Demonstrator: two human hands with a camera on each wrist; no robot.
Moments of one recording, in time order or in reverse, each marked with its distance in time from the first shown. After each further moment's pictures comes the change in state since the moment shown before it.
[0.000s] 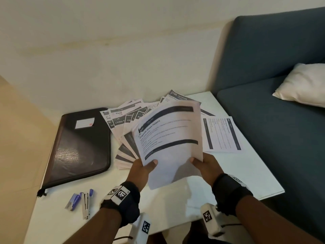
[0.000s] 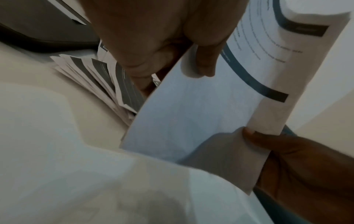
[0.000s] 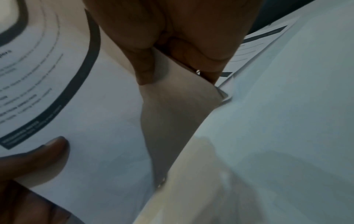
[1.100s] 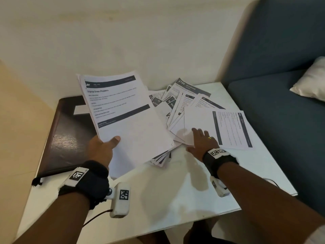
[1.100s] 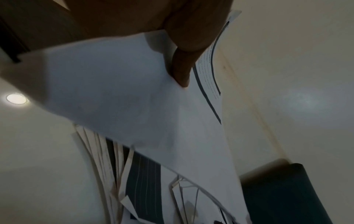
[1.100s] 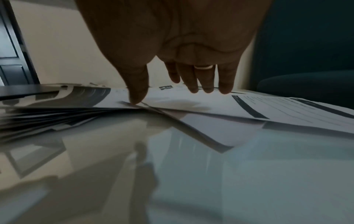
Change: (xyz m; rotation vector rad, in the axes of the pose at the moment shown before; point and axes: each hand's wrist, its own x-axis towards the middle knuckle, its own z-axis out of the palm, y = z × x) left_hand 0.043 0.014 -0.101 0.019 0.492 -0.009; right_hand 0.098 0.009 0.029 -1.195 -0.110 -0.123
